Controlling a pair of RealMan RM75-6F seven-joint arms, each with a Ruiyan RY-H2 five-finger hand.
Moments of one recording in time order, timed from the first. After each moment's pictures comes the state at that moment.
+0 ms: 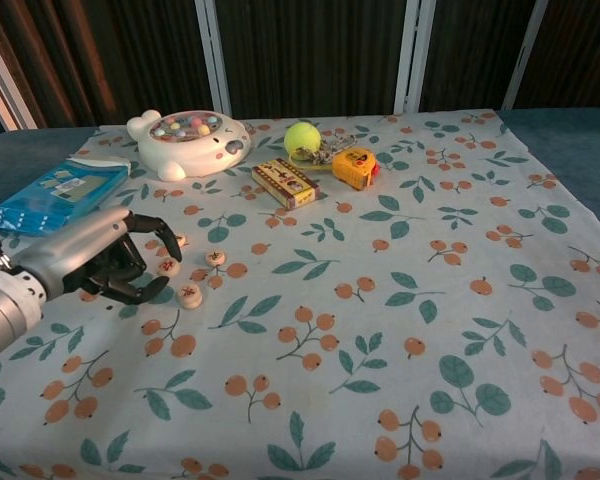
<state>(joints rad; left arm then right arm) -0.51 -1.73 -0.16 -1.39 1.23 1.13 0.16 0.12 -1.16 0.02 -1.62 -1.48 1.37 -0.17</state>
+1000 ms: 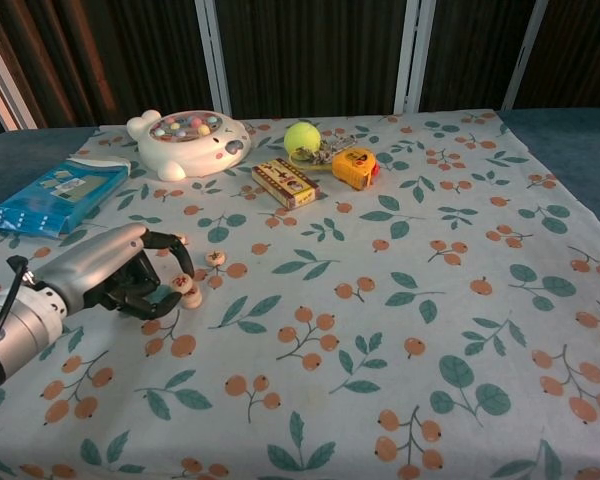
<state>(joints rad) -0.52 -1.78 -0.15 -1.32 1.23 1.11 0.14 0.12 -1.16 0.02 -1.62 -1.48 1.37 -0.17</state>
